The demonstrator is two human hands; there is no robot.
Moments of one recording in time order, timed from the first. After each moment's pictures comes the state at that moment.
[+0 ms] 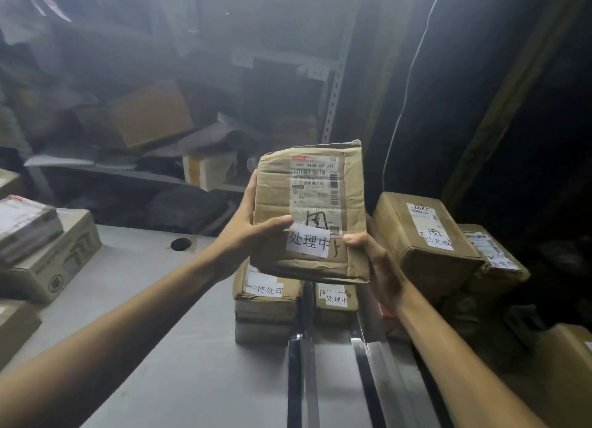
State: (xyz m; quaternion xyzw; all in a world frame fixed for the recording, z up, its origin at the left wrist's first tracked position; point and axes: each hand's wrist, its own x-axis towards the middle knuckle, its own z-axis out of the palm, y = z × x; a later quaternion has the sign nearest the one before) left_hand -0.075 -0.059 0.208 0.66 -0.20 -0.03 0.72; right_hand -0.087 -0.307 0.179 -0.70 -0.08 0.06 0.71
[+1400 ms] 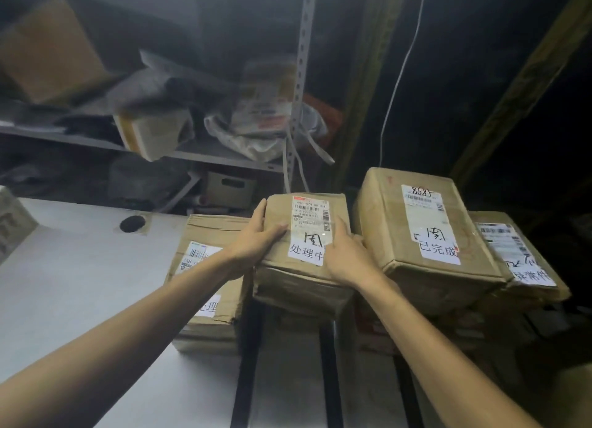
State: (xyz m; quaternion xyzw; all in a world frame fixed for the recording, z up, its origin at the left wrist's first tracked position) left_hand 0.065 -0.186 0.090 0.74 0.01 -0.16 0.66; right_hand 0.033 -0.369 0.133 -0.94 0.08 0.16 0.30
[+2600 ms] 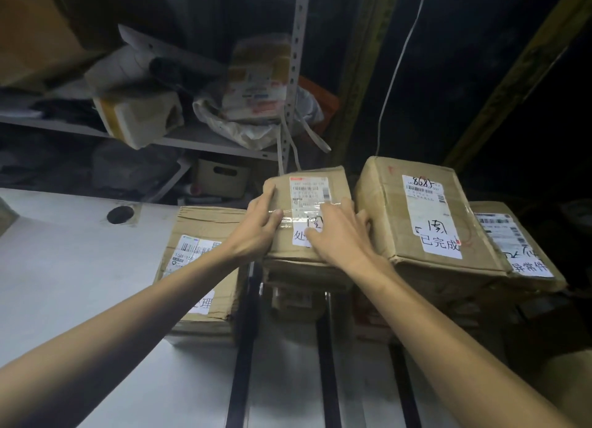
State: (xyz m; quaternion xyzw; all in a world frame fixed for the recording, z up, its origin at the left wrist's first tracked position) left_hand 0.074 -0.198 0.091 0.85 -0.06 -0.07 0.51; right_hand 0.045 -0.351 0.151 -0.99 0.05 0.08 0.14
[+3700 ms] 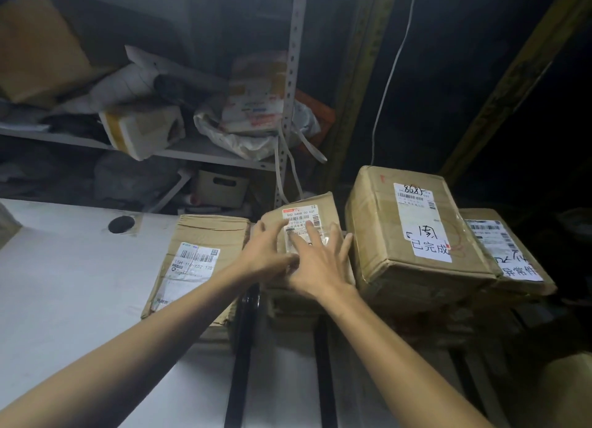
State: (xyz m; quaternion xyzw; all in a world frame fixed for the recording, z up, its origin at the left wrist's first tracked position) left_hand 0.056 -0.217 0.084 0.91 -0.03 -0.12 0.39; right_hand 0.031 -0.342 0.100 -0.99 -0.05 0.10 0.05
